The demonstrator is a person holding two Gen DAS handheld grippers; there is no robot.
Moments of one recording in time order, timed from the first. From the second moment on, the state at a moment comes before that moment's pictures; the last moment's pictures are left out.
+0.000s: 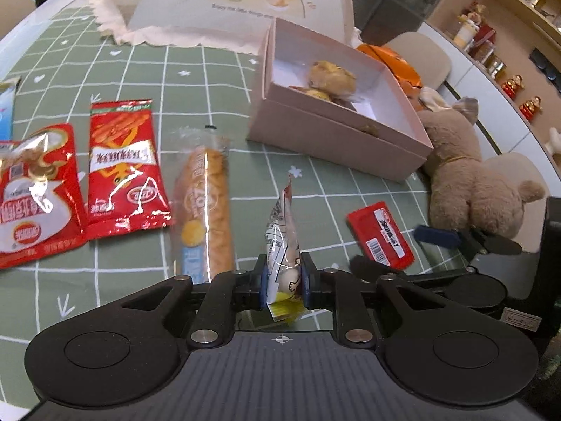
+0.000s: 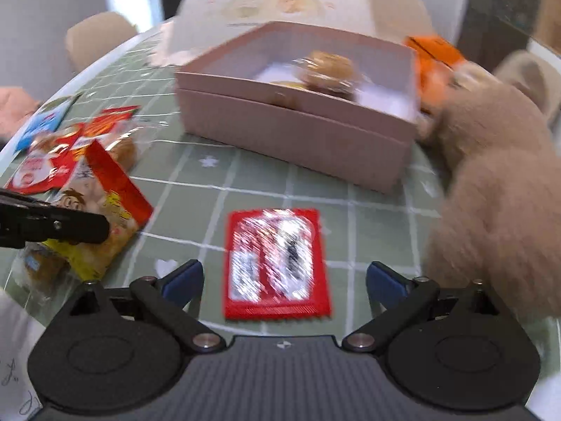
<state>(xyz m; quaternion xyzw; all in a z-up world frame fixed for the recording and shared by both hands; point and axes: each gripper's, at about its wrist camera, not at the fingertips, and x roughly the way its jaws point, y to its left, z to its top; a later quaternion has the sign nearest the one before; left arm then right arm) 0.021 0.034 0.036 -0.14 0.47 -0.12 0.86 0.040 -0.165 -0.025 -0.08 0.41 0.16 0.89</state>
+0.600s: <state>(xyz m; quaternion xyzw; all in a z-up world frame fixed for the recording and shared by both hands) 0.028 0.004 0.033 -0.11 0.48 -0.14 0.86 0.018 -0.203 0.035 -0.07 0.40 0.17 0.90</state>
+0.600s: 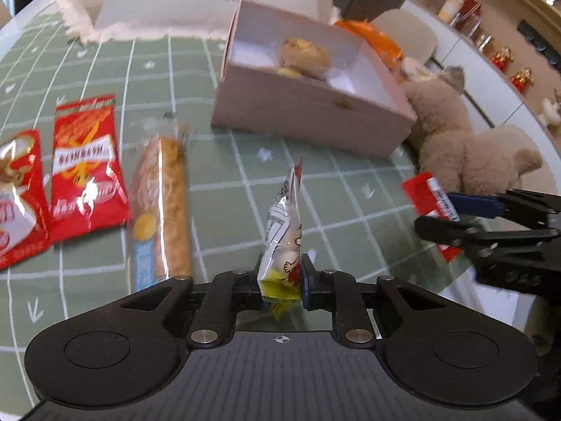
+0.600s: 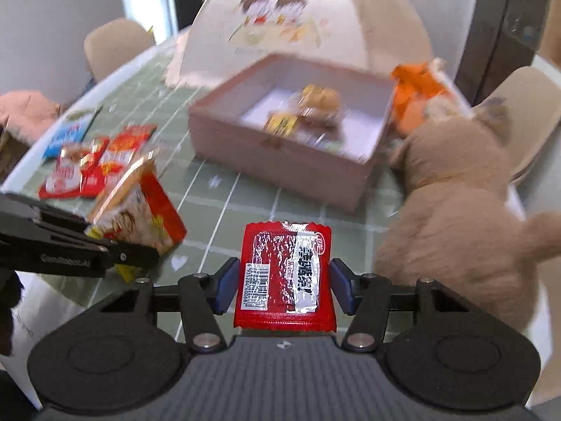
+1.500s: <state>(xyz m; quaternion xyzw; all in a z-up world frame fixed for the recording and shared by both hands) 0.121 0.009 0.125 -0.18 0.36 -0.14 0.90 0.066 -0.230 0.113 -0.06 0.28 0.09 0.95</state>
